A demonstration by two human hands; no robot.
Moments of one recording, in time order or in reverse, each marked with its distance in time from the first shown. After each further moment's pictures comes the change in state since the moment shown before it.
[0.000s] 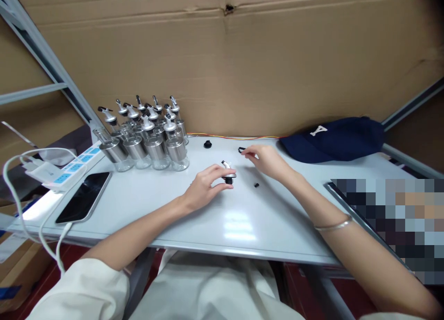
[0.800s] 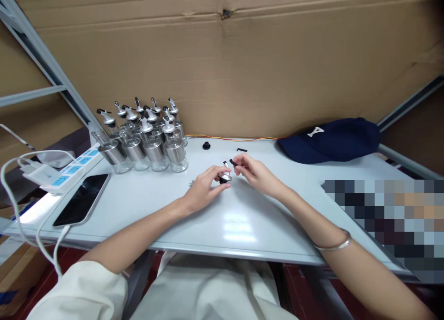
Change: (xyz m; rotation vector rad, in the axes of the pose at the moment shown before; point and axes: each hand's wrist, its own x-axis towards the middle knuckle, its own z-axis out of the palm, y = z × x) left_hand -0.003 -0.007 0.006 -0.017 -0.003 -0.065; right_hand -0.028 -0.028 0.016 0.574 0.006 -0.121
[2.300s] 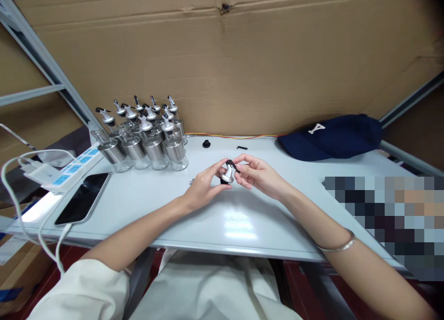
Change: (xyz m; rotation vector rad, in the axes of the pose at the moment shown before) left_hand -0.002 -0.007 0.001 -0.007 0.026 0.044; right_hand -0.006 -0.023 0.000 0.882 -0.147 0.301
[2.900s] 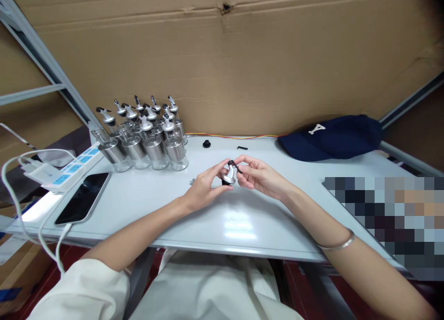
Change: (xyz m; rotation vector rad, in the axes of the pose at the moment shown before) left_hand 0.000 0.002 0.001 -0.017 -0.004 0.051; right_hand -0.001 0.000 -0.003 0.129 -0.040 0.066
